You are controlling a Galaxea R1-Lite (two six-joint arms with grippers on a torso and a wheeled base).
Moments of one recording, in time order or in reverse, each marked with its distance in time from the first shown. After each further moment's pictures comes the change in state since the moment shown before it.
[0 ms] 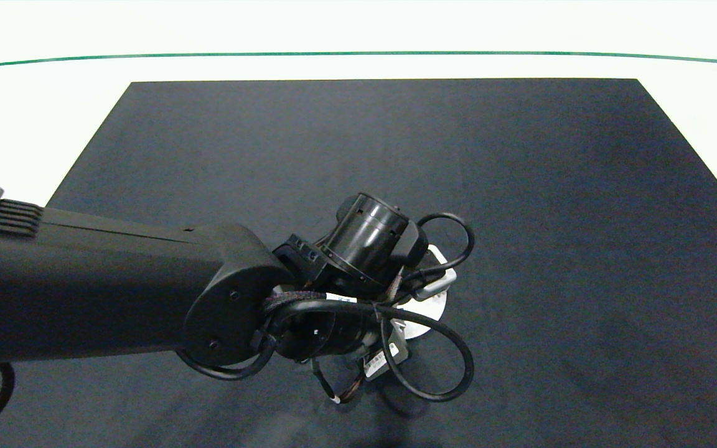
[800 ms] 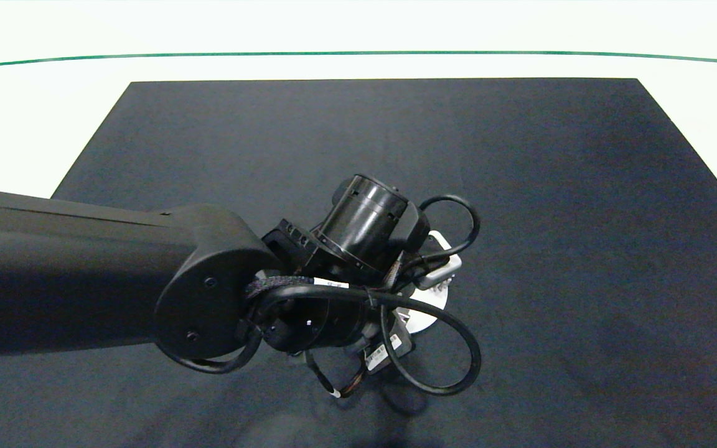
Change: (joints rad) left arm -0.013 -0.036 -0.033 0.035 0.000 -0.005; right arm -0.001 -0.004 -0.002 0.000 0.000 0.000
